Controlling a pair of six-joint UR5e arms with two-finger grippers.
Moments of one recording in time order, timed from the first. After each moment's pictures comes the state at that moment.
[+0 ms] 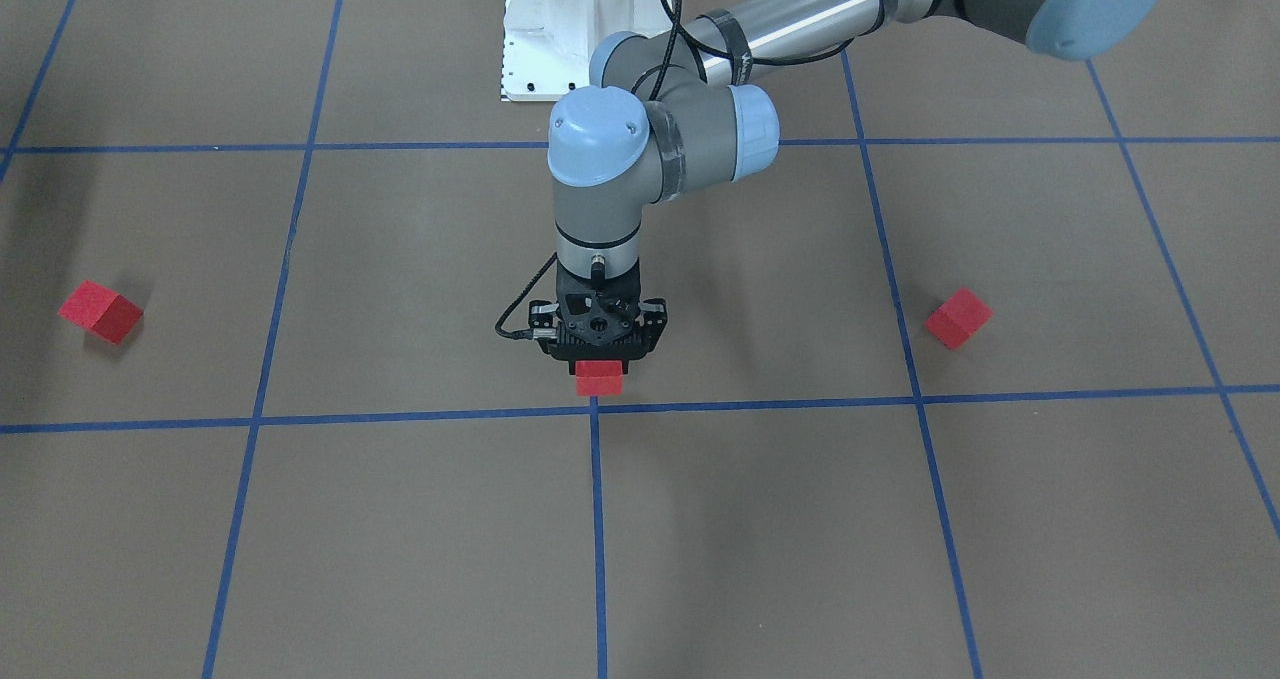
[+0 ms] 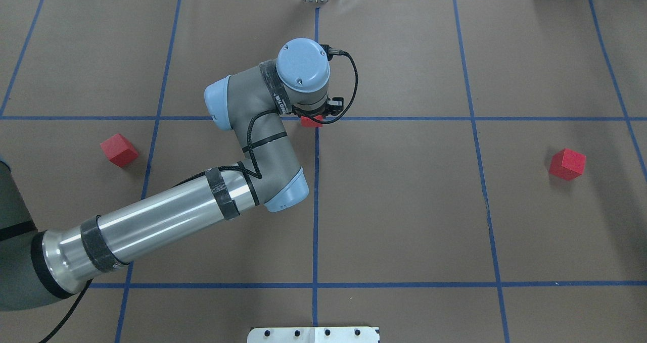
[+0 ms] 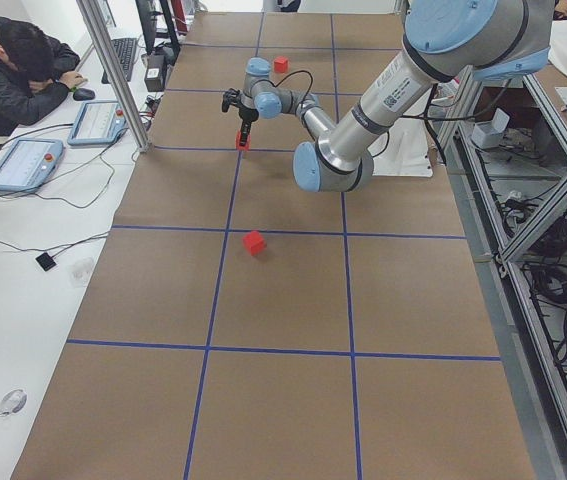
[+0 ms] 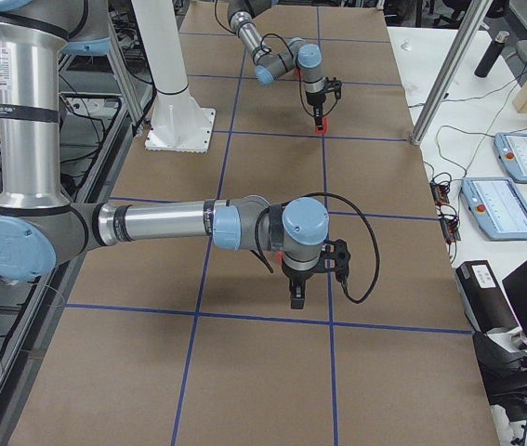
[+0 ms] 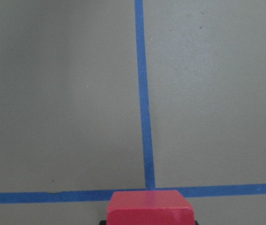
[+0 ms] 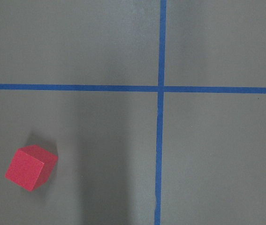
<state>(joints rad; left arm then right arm) -0.58 -2.58 -1.15 -1.83 -1.73 -1.13 1.60 -1.62 1.74 -1.67 2.41 -0.02</state>
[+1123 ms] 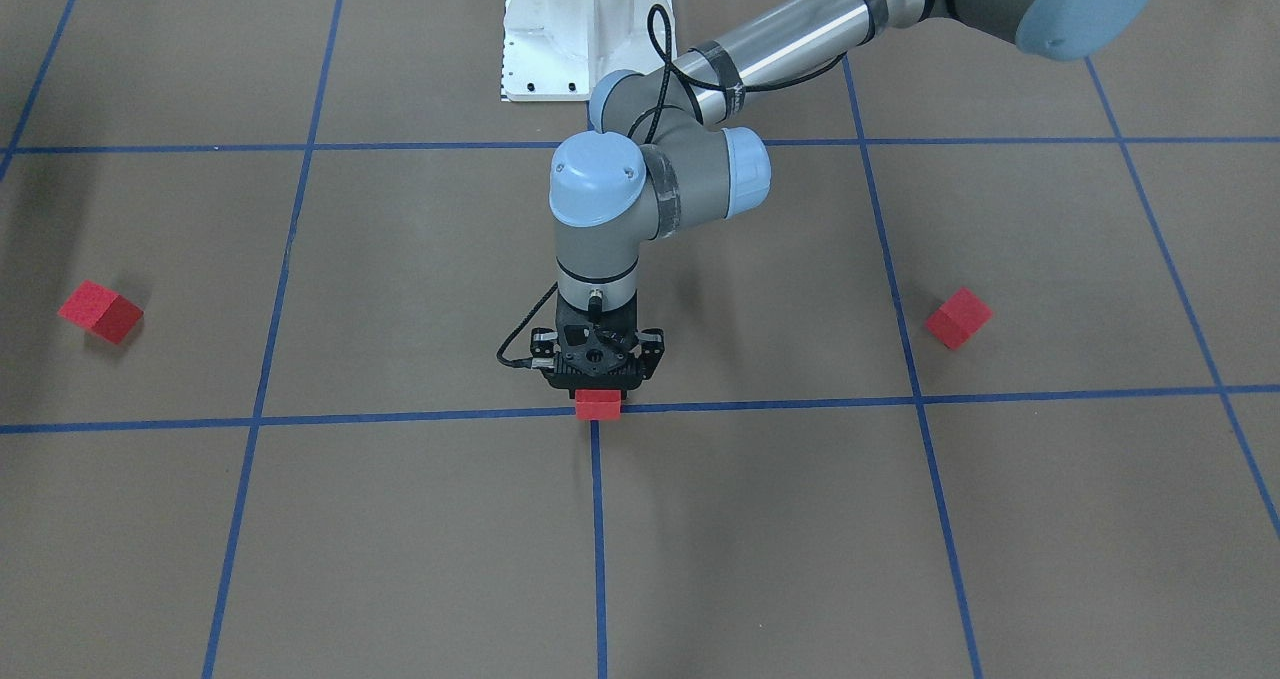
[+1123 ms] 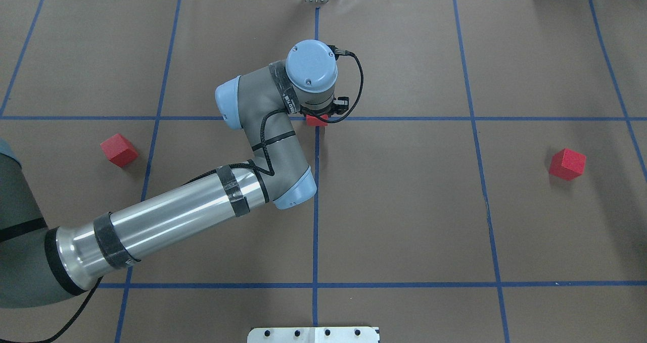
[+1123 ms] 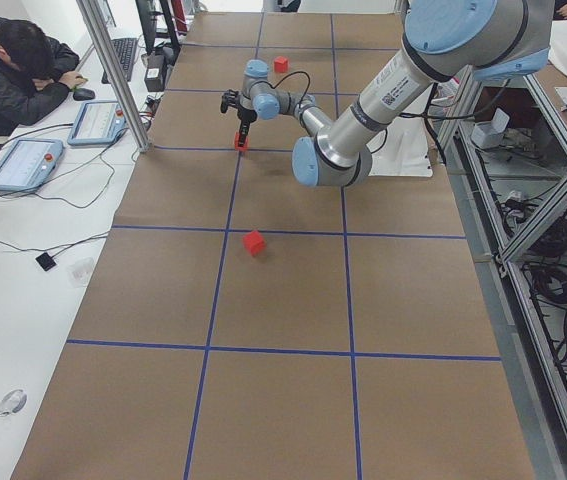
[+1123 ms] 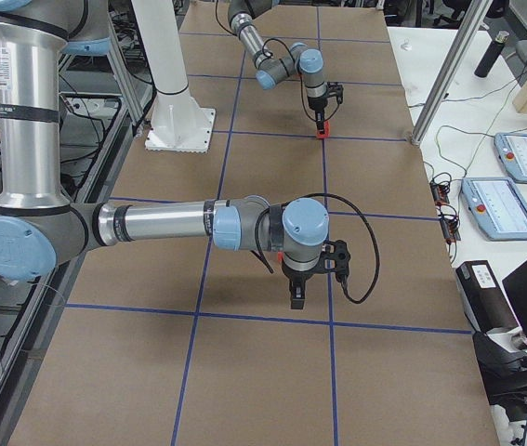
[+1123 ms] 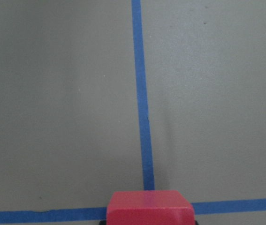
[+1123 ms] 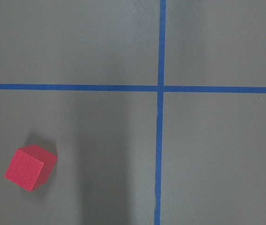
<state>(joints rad) -0.58 -2.63 -1.07 -1.86 -1.72 -1.14 1.60 -1.62 1.73 -1.67 2.41 -0.02</state>
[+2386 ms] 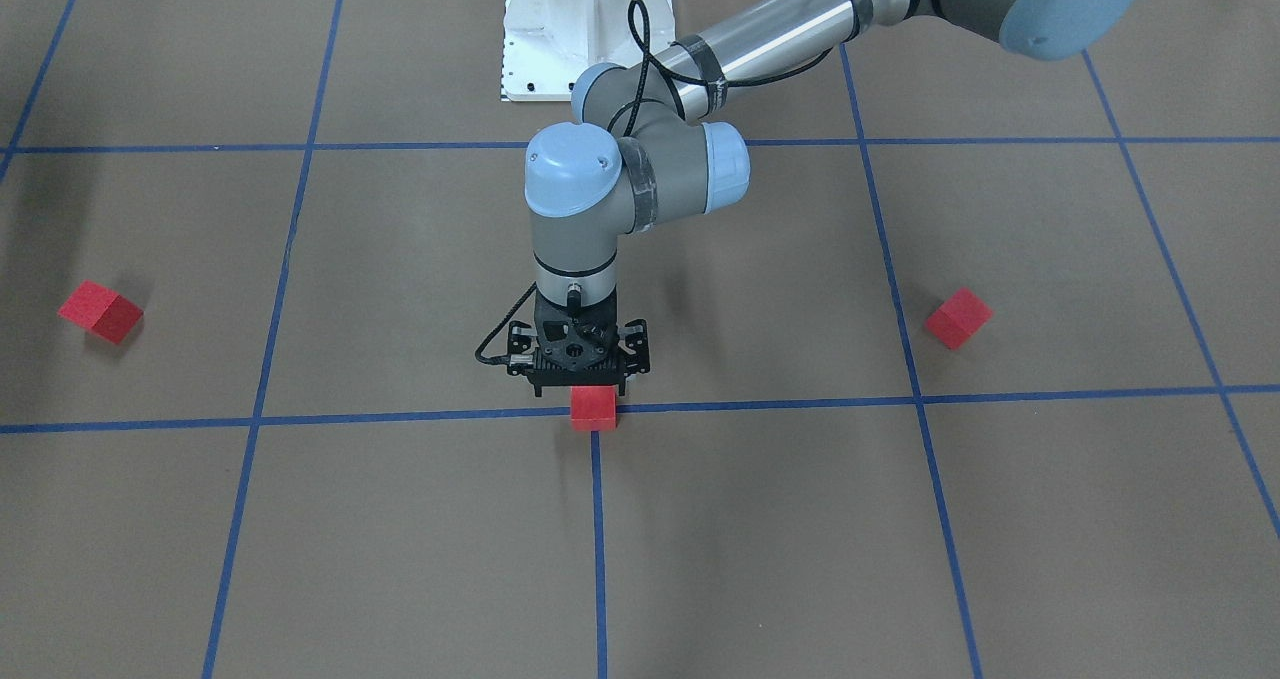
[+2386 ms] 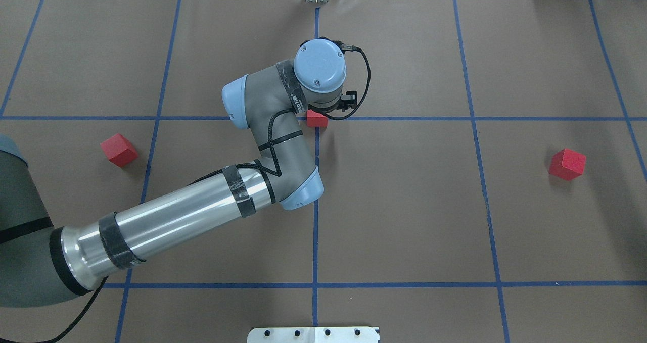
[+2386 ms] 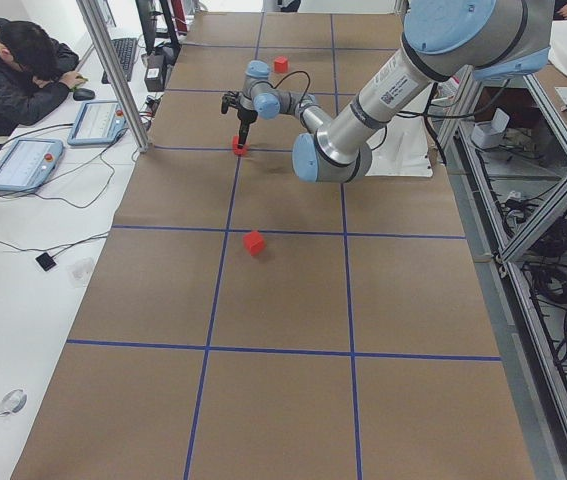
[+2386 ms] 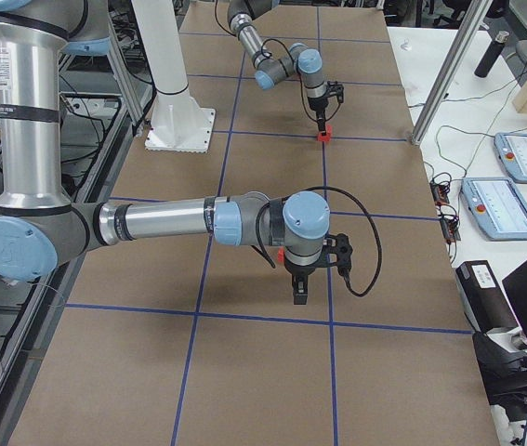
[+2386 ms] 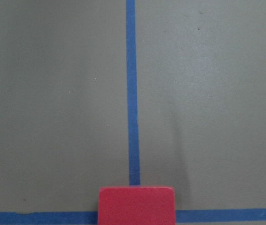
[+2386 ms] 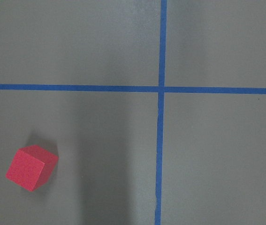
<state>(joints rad) -0.58 -2.64 -1.10 -1.86 -1.68 -1.17 1.59 -1.60 1.76 -1.67 2.40 -0.02</state>
